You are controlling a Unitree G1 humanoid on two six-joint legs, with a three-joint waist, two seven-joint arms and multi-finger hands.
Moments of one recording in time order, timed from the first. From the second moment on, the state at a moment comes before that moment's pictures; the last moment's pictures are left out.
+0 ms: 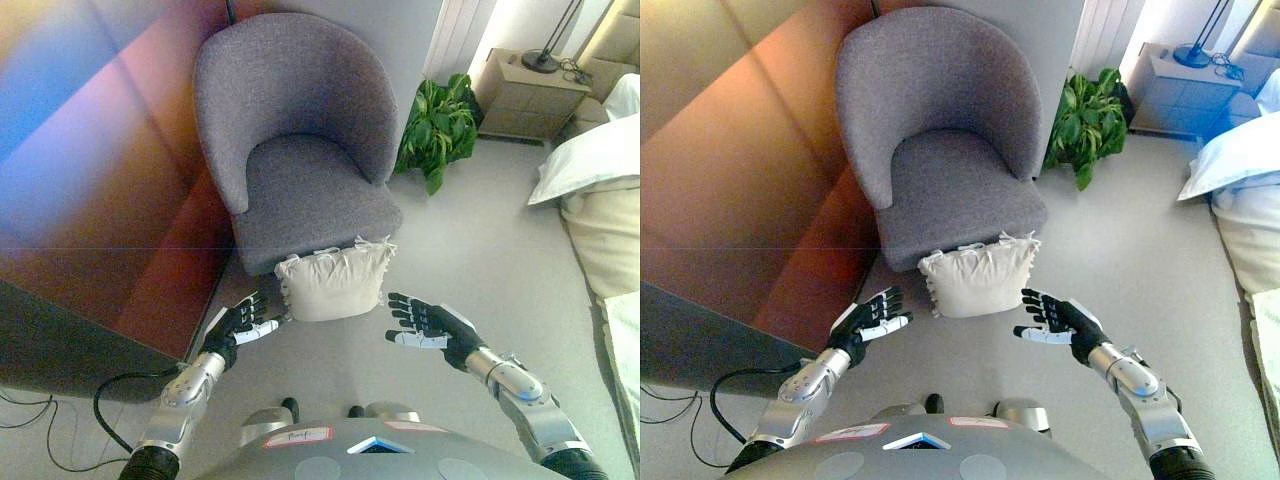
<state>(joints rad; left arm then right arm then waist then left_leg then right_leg) 0.28 0.39 -0.21 0.40 -0.31 -0.10 -0.16 0.33 -0.53 0.16 0.22 0.22 -0.05 0.39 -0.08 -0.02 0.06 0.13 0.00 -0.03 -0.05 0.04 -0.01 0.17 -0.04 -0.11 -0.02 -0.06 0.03</state>
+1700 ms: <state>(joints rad) -0.11 0.45 -0.24 0.46 -0.37 -0.14 0.03 -0.20 -0.63 0.39 0.38 -0.33 -0.12 0.05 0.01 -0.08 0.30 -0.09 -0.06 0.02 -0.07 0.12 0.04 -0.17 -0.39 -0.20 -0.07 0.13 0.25</state>
